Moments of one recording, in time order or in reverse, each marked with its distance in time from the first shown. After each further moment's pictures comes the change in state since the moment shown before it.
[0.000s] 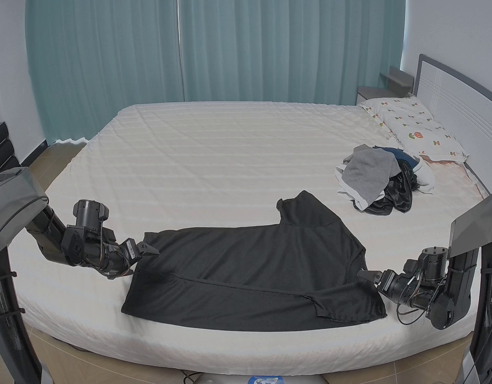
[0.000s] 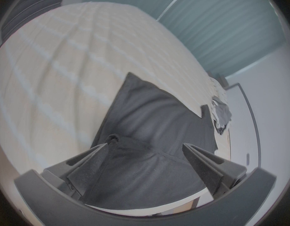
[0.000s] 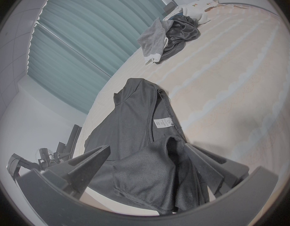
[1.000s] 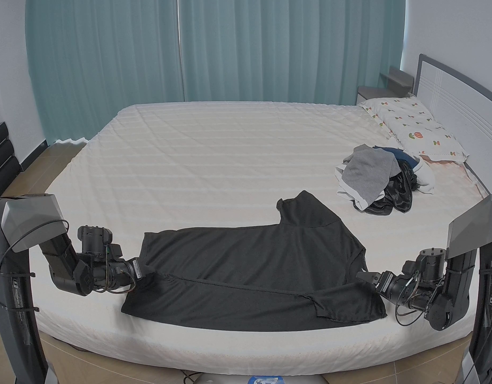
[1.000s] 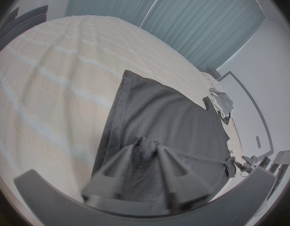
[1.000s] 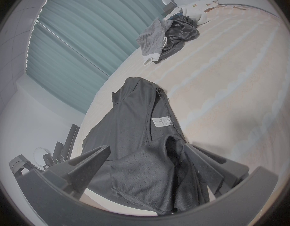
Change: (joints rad) left arm 0.011 0.166 0.164 -0.459 -0.005 0.161; right arm 0.013 0.010 -0.001 0.000 -0.027 -0.003
